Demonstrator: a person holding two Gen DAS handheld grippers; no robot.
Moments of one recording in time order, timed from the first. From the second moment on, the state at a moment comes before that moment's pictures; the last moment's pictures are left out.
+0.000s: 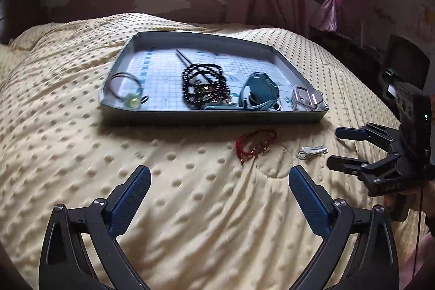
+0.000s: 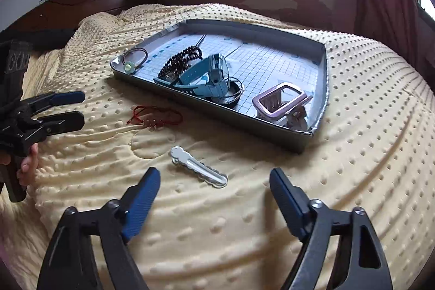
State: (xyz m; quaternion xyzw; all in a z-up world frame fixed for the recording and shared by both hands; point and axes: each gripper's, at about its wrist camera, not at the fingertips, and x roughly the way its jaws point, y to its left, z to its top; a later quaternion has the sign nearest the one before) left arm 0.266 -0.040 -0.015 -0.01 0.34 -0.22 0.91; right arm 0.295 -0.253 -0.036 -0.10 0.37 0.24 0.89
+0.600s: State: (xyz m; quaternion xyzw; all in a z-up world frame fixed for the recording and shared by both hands) left arm 0.309 -0.066 -0.034 0.02 0.37 -0.25 0.89; right arm 0.308 -0.259 -0.046 -0.08 0.38 0.26 0.88
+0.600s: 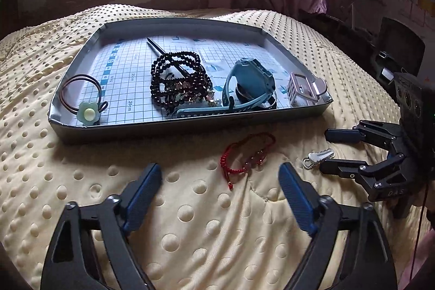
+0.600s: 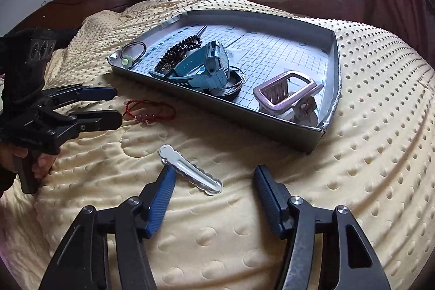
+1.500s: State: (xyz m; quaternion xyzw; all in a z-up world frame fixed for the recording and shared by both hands) left arm 0.328 -0.088 -0.039 0.02 0.42 -0.29 0.86; right arm 0.305 -0.238 -0.056 -0.12 0.38 0.28 0.87
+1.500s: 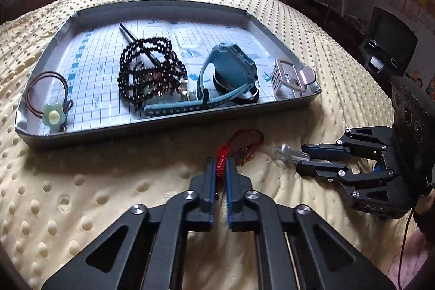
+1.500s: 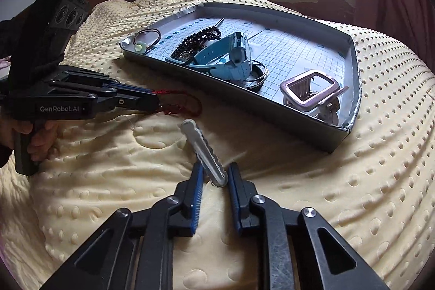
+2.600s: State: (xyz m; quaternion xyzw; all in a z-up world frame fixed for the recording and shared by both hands) left arm 0.288 0.004 0.008 -0.21 0.31 -0.20 0.91; right arm 0.294 -0.200 -0.020 -0.05 0.29 0.26 0.92
